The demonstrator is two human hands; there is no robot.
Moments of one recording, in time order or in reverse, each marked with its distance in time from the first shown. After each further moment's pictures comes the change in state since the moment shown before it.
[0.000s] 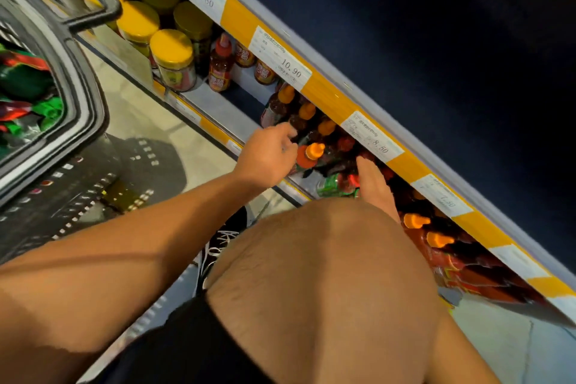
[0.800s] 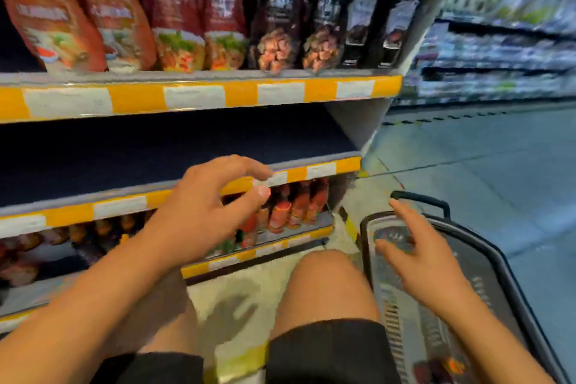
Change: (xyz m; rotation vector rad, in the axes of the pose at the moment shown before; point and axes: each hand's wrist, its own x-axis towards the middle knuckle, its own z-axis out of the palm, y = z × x) left_hand -0.229 0.332 -0.015 -0.006 -0.502 0.929; right_hand -0.420 0.205 -0.119 0.257 0.819 0.278
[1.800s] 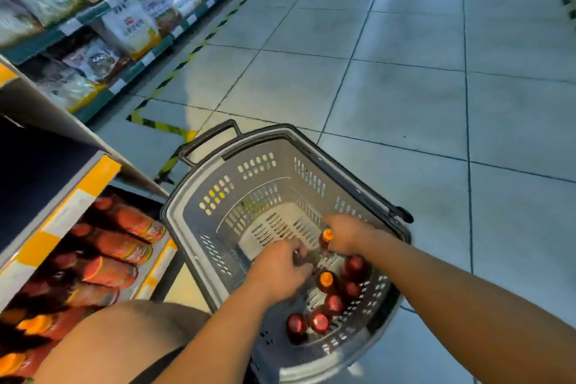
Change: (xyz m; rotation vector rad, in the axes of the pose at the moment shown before) left_hand -0.031 0.078 0.456 0.272 -1.156 0.055; right_hand -0.107 0.323 0.013 -0.114 -0.361 0.742
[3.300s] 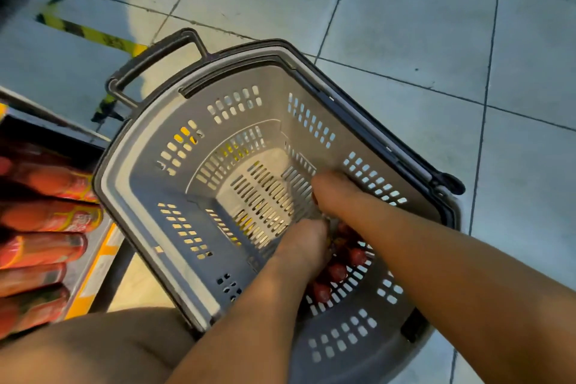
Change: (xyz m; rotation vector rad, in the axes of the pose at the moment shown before) left_hand 0.094 -0.020 0.071 0.215 -0.292 0.055; right_hand 0.104 -0.011 0.039 -0.347 -0.024 -0.010
